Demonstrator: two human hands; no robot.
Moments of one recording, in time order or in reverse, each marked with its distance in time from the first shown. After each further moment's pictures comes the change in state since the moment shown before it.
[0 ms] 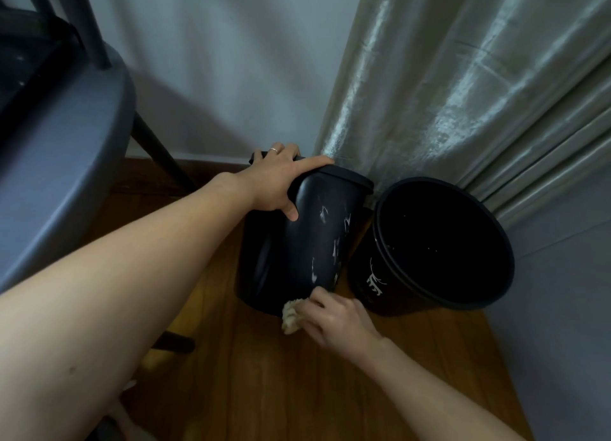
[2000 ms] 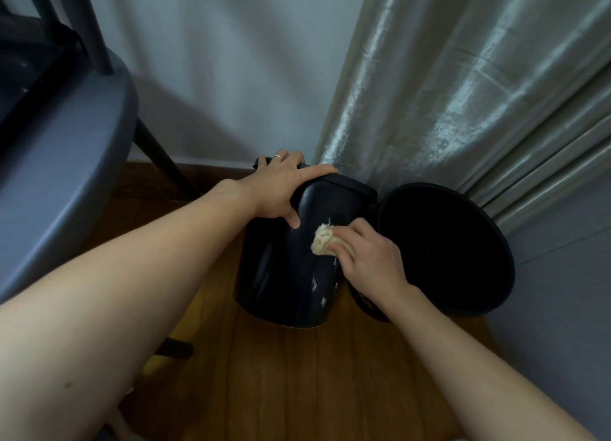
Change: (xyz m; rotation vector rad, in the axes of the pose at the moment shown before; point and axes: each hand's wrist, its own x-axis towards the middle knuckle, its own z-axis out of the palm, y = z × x) left_hand 0.000 0.005 0.000 0.059 -0.006 0.019; right_hand 0.060 0.042 -0.071 -0.041 0.252 0.307
